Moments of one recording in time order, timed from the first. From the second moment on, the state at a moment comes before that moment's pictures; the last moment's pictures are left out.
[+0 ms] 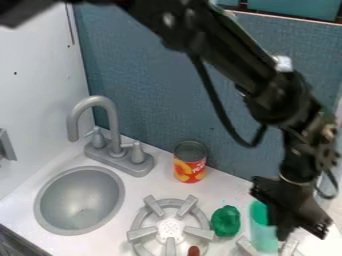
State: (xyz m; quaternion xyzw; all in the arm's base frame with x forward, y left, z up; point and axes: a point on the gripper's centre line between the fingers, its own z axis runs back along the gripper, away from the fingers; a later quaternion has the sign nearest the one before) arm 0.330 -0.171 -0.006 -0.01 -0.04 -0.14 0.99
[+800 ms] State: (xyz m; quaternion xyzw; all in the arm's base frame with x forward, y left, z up) arm 0.318 -0.186 -0.037 0.03 0.00 -0.12 0.99
